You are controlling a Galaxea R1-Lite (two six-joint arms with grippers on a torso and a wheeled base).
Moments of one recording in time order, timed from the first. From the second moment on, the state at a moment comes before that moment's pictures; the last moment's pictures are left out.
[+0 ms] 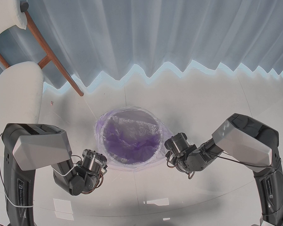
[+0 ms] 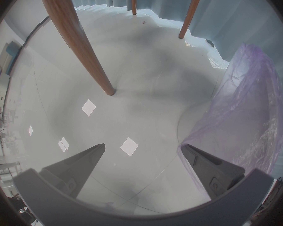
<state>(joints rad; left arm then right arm) -0.43 2.35 -0.69 -0.80 0.38 -1.13 0.43 2.48 -1.32 -0.16 -0.36 1.12</state>
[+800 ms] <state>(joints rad) -0.57 1.73 -0.34 -0.79 0.33 -1.14 0.50 2.08 -1.03 -0.15 -0.28 1.17</state>
